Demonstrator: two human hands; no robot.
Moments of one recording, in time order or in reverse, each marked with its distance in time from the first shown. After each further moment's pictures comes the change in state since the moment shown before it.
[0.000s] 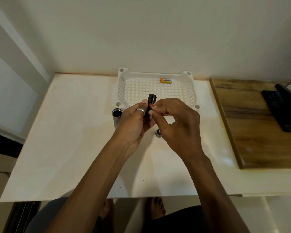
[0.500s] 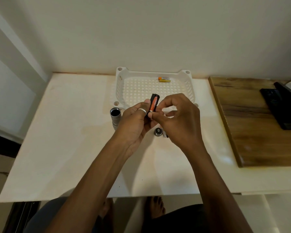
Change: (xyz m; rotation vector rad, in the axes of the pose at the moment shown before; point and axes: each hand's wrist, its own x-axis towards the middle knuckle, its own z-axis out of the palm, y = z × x) left_hand -0.001 -0.003 0.005 0.007 -0.041 -0.011; right_hand 0.009 0.000 -0.006 0.002 -0.092 0.433
